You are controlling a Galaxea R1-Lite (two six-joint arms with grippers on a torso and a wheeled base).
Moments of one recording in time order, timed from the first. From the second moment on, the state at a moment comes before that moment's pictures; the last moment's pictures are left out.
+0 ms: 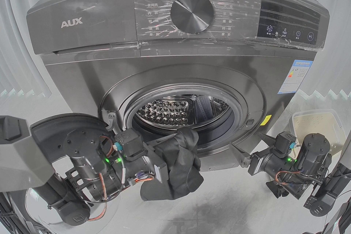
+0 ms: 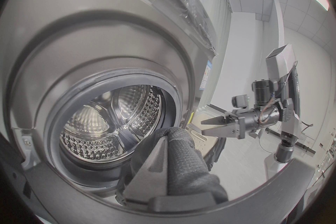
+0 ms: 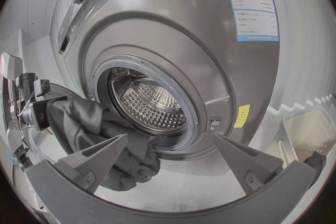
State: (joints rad) left arm -0.70 1.92 -0.40 -1.55 -0.16 -0.02; right arm 0.65 1.85 -0.20 -1.54 -0.24 0.16
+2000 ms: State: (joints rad) left arm -0.50 2.55 -1.59 -1.00 0.01 -0.19; right arm 0.74 1.83 -0.17 -1.54 -0.24 0.16
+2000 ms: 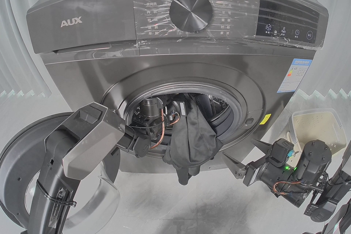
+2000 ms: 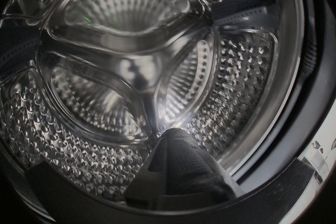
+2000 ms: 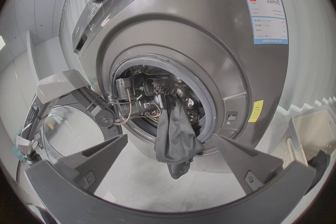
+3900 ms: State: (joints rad) left arm -0.53 2.50 -1.44 -0.79 -0.19 -0.15; right arm 0.74 1.84 -0.17 -1.54 -0.24 0.17
